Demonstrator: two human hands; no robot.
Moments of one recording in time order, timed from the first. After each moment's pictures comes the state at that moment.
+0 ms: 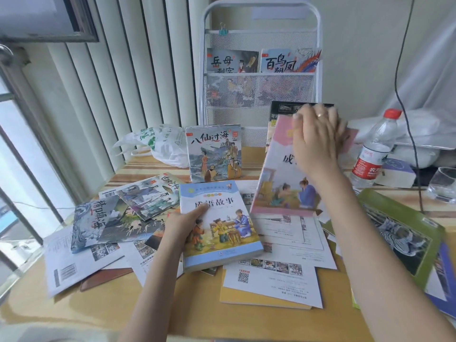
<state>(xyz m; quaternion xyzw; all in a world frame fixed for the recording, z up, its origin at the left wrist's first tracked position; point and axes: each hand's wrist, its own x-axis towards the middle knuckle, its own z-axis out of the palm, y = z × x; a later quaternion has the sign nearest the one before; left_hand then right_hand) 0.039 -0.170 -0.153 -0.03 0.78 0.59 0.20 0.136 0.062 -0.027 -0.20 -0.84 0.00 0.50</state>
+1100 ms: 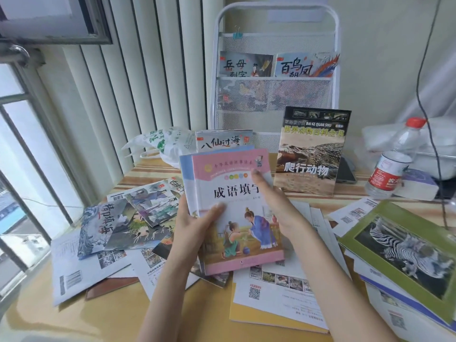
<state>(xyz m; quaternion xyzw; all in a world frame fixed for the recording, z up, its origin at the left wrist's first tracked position) 0.063 -0.175 -0.135 0.16 0.60 0.78 0.11 0.117 -0.009 -0.092 -0.18 -0.72 0.66 0.12</state>
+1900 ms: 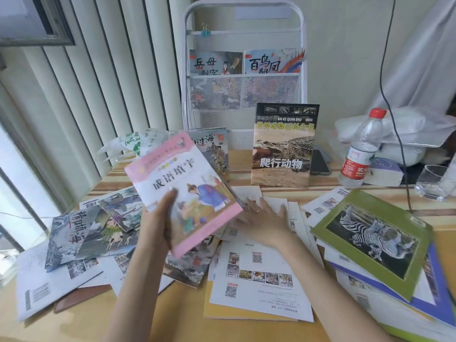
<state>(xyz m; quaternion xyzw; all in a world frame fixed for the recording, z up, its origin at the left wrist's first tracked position) 0.042 -0.167 -0.136 0.05 0.54 0.82 0.17 0.127 0.049 -0.174 -0.18 -0.97 0.14 -0.05</state>
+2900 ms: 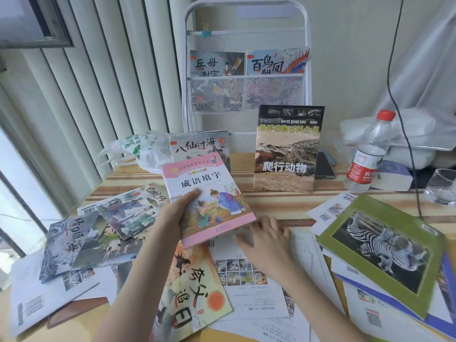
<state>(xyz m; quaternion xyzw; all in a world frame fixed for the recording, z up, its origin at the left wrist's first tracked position) 0.007 -0.126 -0.129 0.01 0.60 0.75 0.28 0.148 0.016 -0.185 -0.23 -0.97 0.09 0.08</state>
